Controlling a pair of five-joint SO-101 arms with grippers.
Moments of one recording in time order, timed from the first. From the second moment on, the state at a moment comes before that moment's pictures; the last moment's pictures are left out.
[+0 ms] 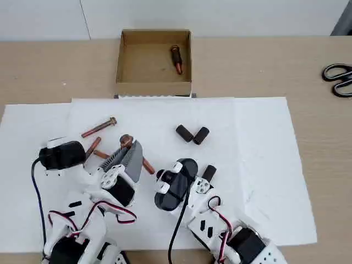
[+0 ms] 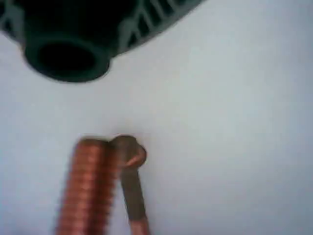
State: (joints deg) left arm 19.7 -103.4 72.8 55.3 44.5; right arm -46.9 -102.6 87.6 49.0 8.8
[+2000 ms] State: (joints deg) left arm 33.6 -104.0 85.4 56.0 41.5; right arm -46.1 -102.2 88.0 44.0 8.8
